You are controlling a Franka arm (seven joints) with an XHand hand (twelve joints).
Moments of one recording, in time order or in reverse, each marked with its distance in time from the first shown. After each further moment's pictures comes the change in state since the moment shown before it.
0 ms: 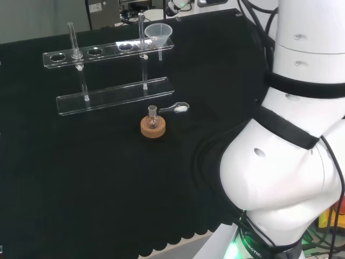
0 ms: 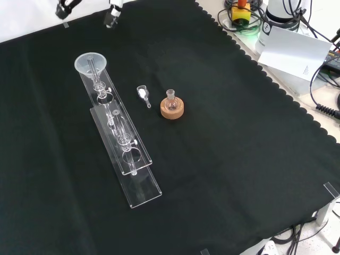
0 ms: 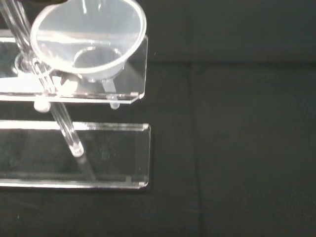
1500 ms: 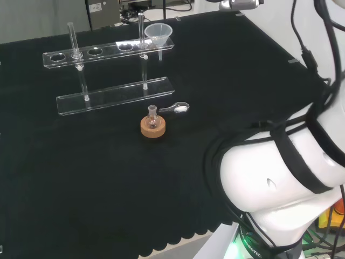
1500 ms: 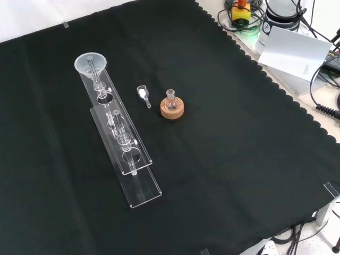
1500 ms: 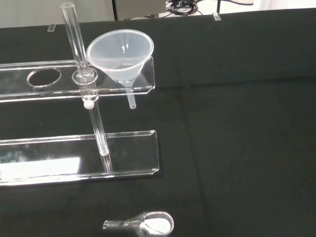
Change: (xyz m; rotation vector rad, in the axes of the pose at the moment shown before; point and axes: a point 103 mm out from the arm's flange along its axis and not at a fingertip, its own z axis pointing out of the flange) arm 0.008 -0.176 -0.022 -0.199 0.071 0.084
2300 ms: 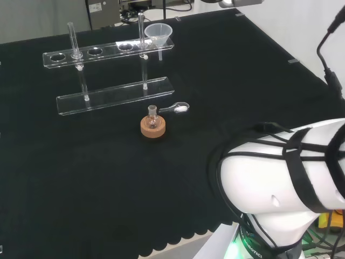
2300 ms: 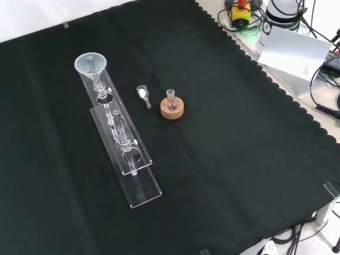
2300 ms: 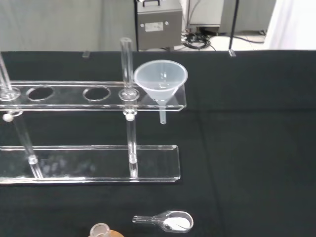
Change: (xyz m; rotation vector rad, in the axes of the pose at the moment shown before) arm 0.038 -0.093 -0.045 -0.093 -0.032 -0.042
